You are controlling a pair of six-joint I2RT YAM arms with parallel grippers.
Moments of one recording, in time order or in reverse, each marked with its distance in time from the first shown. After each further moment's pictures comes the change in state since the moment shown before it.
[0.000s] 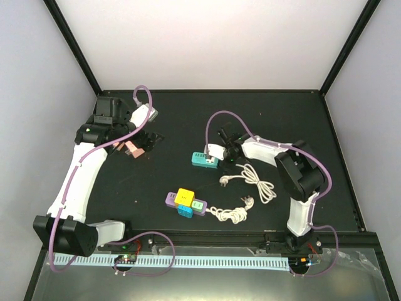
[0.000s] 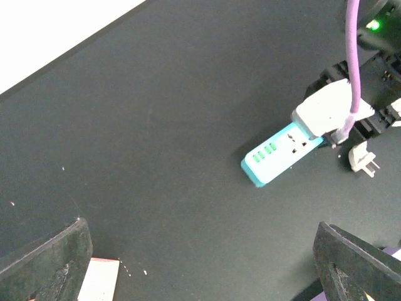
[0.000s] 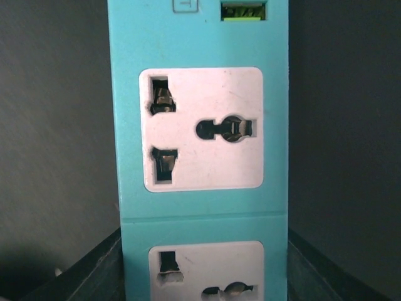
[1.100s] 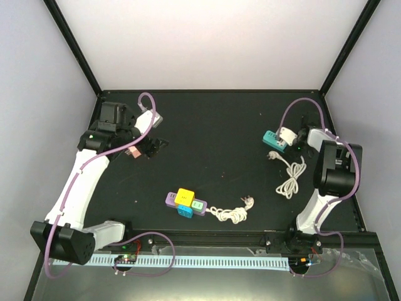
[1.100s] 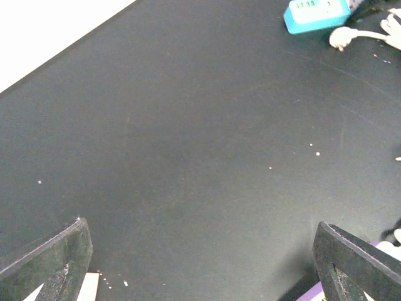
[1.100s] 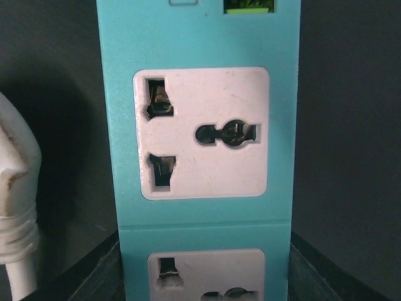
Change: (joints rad) left arm -0.057 -0.049 -0.060 0.042 0.003 -0.018; right arm -0.769 -0.081 -0.099 -0.002 0.020 -0.336
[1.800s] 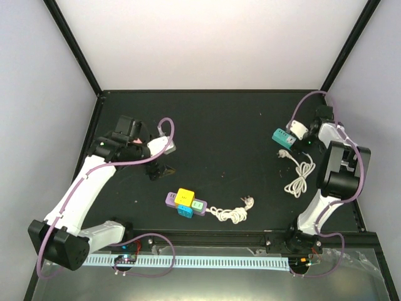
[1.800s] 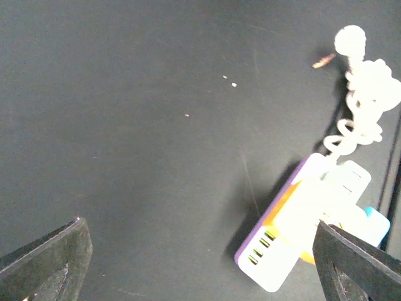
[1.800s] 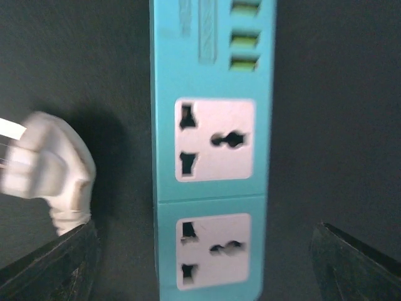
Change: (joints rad) left arm -0.133 -0.047 -0.116 -0.143 0.048 0.225; right arm -0.121 0.023 0.122 -0.119 -0.031 -0.031
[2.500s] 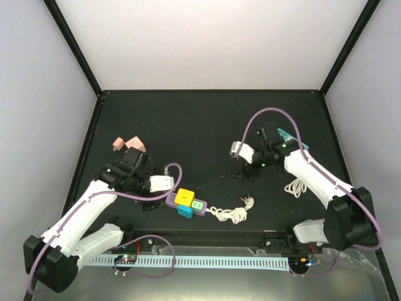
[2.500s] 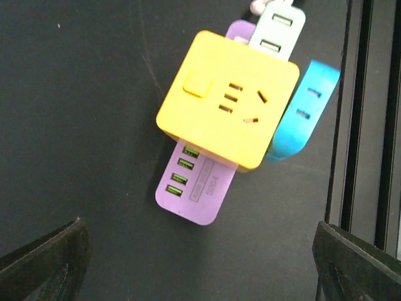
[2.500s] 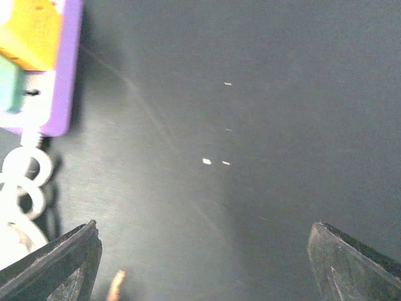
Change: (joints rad) left arm -0.124 -0.191 -0.346 -0.054 -0.078 0.237; right arm 0.625 -0.500 -0.252 -0.119 -0.363 0.340
